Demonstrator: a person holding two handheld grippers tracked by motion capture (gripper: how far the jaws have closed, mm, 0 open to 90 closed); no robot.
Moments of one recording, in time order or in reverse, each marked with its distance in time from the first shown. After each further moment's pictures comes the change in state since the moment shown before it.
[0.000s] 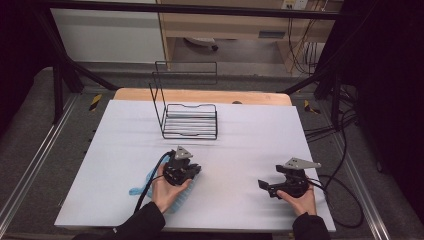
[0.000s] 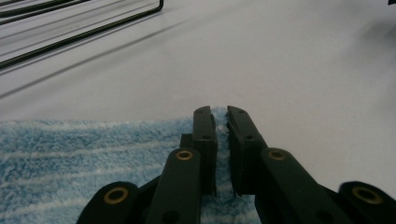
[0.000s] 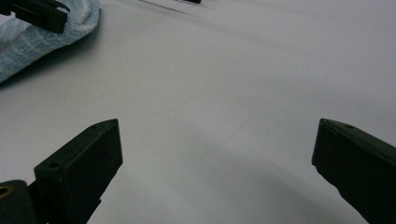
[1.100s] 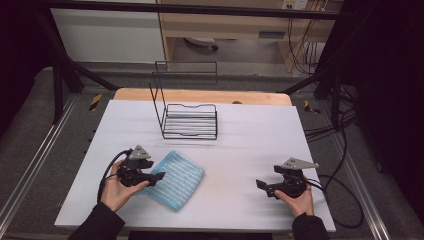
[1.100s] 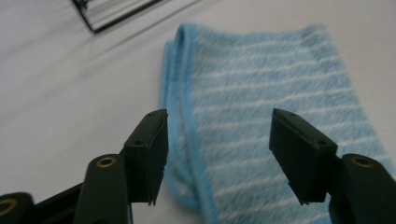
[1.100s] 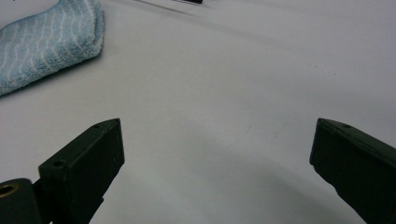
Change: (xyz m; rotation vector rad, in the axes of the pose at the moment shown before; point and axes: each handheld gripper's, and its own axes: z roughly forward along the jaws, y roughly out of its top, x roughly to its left) left arm 0.081 -0.041 -0.085 0.084 0.047 0.056; right arm 0.005 0.001 0.004 0.003 -0.004 0.018
